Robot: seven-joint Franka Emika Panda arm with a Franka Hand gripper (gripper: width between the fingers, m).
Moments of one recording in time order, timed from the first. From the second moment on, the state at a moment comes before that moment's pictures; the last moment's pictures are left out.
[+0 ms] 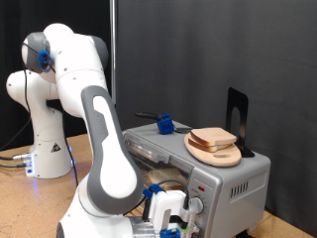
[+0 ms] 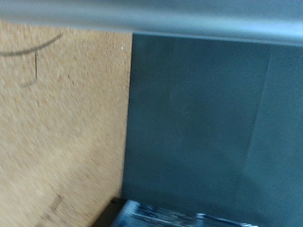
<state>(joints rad) -0.12 0.87 -0.08 -1.60 1.59 1.77 -0.32</state>
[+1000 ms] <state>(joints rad) -0.15 0.86 -0.07 -1.61 1.64 1.74 -0.45</state>
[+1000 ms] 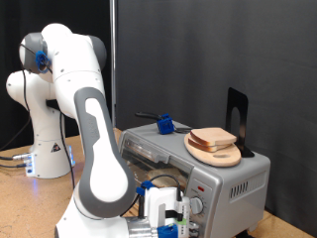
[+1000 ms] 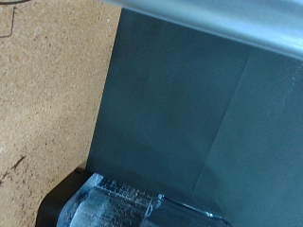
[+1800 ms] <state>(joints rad) -0.25 0.83 -0.07 -1.60 1.70 1.63 -0.45</state>
